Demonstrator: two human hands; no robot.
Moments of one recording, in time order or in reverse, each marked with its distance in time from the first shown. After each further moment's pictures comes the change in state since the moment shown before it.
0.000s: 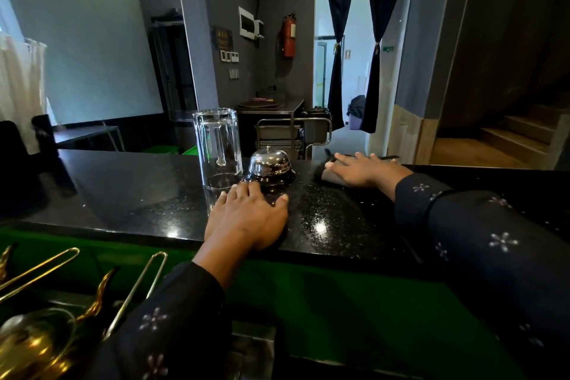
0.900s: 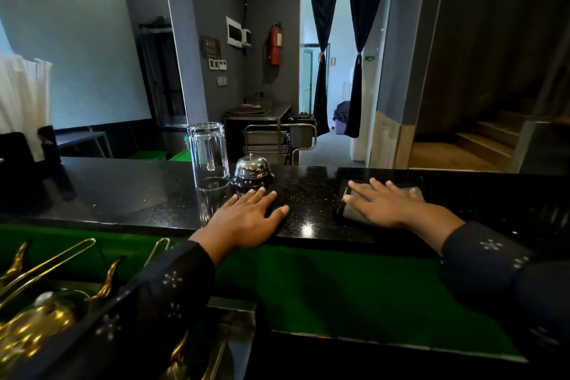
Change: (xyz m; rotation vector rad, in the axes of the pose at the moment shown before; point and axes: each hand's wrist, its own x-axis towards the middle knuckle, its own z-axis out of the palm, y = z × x) left_hand -0.023 0.009 -0.005 0.072 -0.164 0.312; right_hand -0.141 0.061 0.000 -0.041 -0.018 0.044
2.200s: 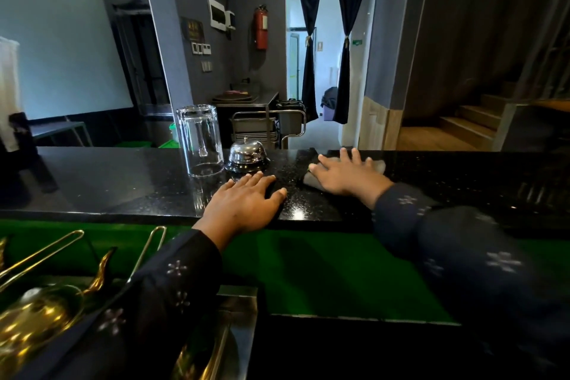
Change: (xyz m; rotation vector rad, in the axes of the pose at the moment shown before) left_hand 0.007 -0.002 0.004 0.011 0.058 -0.008; right_hand 0.037 -0.064 0.002 0.023 0.072 0.037
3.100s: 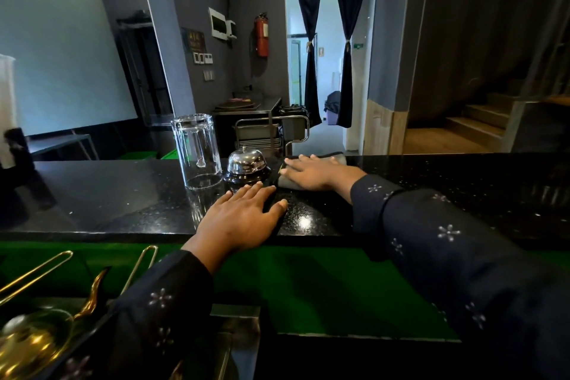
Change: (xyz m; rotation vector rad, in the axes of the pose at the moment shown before) left_hand 0.000 0.000 -0.003 -0.002 -0.017 0.002; right_hand 0.061 -0.035 0.003 -0.012 -0.057 -0.301
